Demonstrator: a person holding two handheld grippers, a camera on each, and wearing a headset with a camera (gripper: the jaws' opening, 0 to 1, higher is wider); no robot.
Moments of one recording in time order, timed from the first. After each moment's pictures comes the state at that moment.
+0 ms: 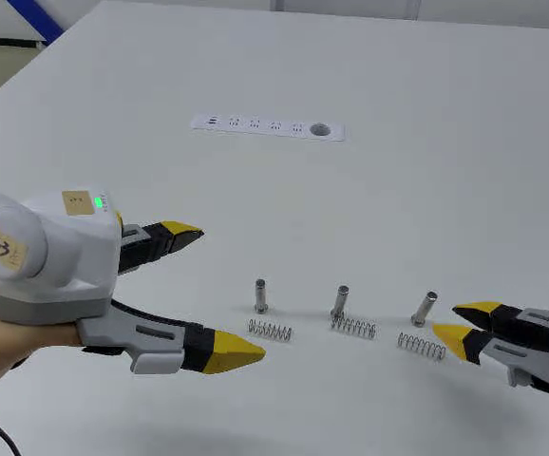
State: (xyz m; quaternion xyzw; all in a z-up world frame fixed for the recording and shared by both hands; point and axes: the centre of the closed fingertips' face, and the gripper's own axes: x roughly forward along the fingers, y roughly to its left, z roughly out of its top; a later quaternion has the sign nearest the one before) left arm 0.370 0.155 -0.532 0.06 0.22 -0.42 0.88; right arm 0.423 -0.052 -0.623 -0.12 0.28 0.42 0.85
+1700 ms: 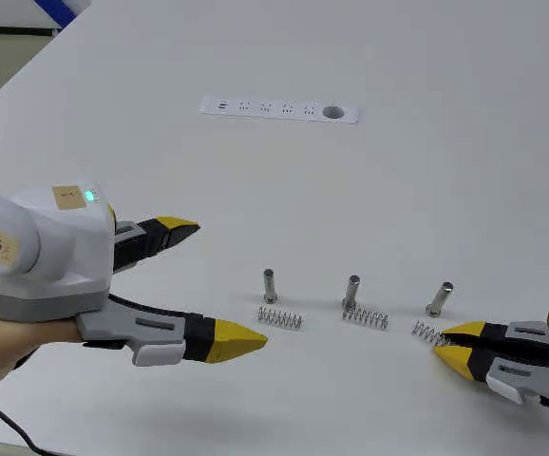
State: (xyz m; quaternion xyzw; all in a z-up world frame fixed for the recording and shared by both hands) left arm 0.373 0.162 -0.537 0.05 0.24 -0.40 0.88; right arm 0.406 -0.035 -0.658 -0.16 0.27 0.52 0.80
